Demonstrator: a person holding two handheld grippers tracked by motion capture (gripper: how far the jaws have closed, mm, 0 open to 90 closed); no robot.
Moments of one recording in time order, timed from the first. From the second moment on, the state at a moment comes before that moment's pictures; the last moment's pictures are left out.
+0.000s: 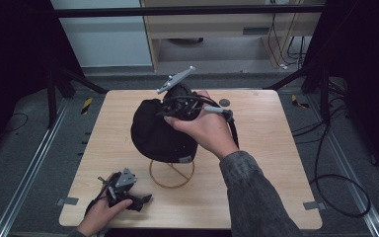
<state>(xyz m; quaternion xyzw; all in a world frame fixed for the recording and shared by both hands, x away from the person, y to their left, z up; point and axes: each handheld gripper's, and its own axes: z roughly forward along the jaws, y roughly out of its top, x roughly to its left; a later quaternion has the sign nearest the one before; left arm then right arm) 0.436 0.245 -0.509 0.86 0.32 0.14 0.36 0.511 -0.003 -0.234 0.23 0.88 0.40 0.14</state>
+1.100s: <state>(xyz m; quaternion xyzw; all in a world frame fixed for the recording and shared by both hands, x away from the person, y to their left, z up) 0.435 0.245 -0.509 0.86 0.33 0.14 0.36 0.516 0.002 -0.242 0.24 0.89 0.37 0.14</state>
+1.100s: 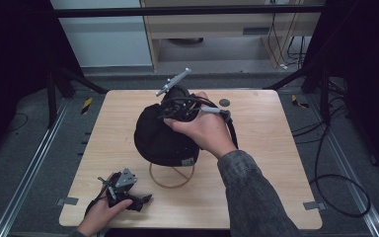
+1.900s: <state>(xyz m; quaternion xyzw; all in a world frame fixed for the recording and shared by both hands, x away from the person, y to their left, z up) 0.435 0.245 -0.509 0.86 0.33 0.14 0.36 0.513 -0.003 -0.242 0.24 0.89 0.37 0.13</state>
